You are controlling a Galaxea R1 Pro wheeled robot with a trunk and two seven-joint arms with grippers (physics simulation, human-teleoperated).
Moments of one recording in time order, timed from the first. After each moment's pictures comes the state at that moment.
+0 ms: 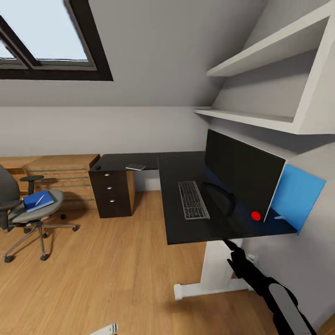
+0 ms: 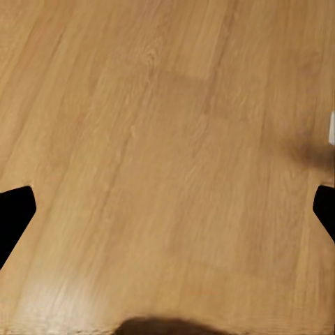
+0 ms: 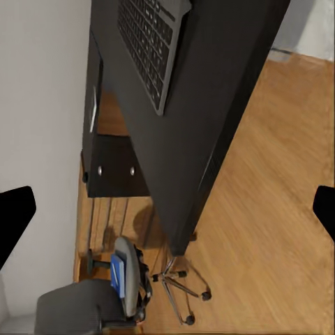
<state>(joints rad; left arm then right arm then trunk) 0.02 -0.08 -0.08 -0.92 0.25 0.06 0.38 -0.25 -0.10 -0.12 -1.18 -1.37 0.42 -0.02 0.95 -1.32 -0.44</state>
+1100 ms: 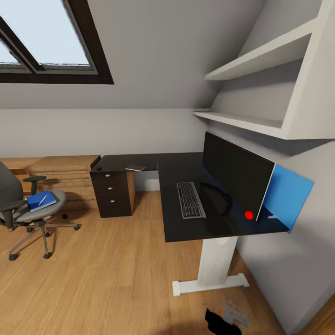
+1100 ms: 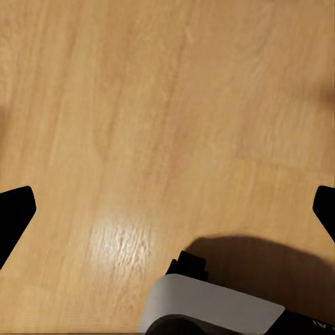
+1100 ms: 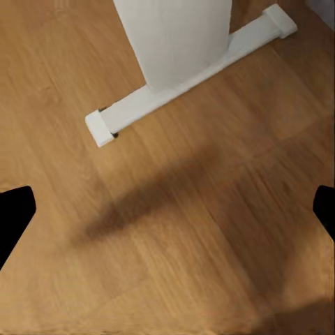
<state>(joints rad) 0.02 -0.01 -0.09 -0.68 0.26 0.06 0.37 -0.25 0.11 0.05 -0.58 -0.39 -0.05 -0.27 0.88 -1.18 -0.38</state>
